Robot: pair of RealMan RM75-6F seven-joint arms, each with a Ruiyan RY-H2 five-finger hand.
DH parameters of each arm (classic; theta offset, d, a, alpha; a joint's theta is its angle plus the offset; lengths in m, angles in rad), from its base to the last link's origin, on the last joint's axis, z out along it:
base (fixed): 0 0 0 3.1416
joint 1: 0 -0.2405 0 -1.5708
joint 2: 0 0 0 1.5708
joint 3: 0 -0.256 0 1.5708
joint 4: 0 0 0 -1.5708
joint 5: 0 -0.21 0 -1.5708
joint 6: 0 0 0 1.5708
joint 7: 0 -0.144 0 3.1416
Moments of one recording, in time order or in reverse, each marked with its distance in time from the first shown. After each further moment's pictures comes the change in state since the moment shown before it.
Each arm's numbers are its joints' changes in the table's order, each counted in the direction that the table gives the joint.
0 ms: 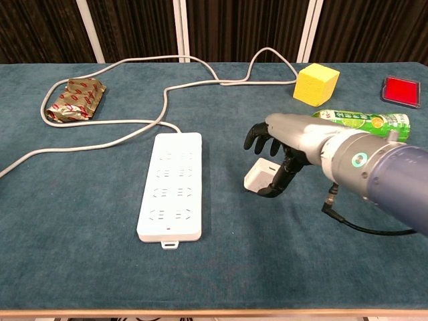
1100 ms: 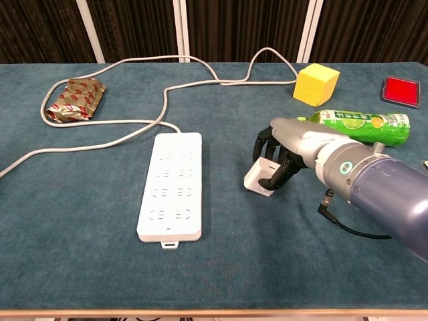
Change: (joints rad) left arm 0.000 0.000 0.001 -0.009 0.011 -0.002 -0.025; right arm 0.015 0.070 -0.006 0.147 0.025 0.002 -0.071
